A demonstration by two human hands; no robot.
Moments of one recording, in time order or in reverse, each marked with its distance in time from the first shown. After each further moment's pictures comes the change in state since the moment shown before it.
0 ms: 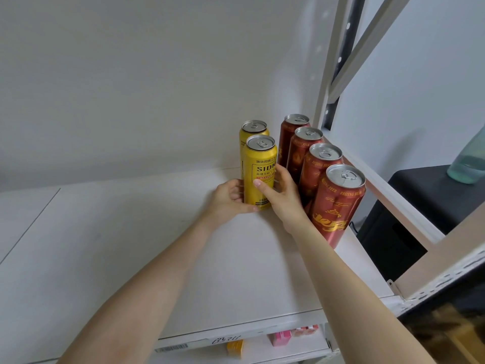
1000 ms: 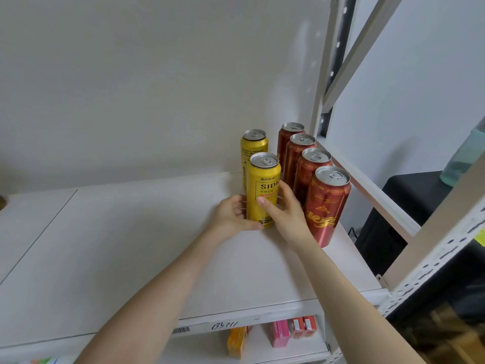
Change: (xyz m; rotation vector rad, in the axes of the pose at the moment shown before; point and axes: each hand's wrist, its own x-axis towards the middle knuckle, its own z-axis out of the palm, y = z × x) left_hand -0.044 0.004 0.018 -0.054 0.019 -0.053; right_hand -0.050 -0.009 -0.016 0.023 -0.075 -0.056
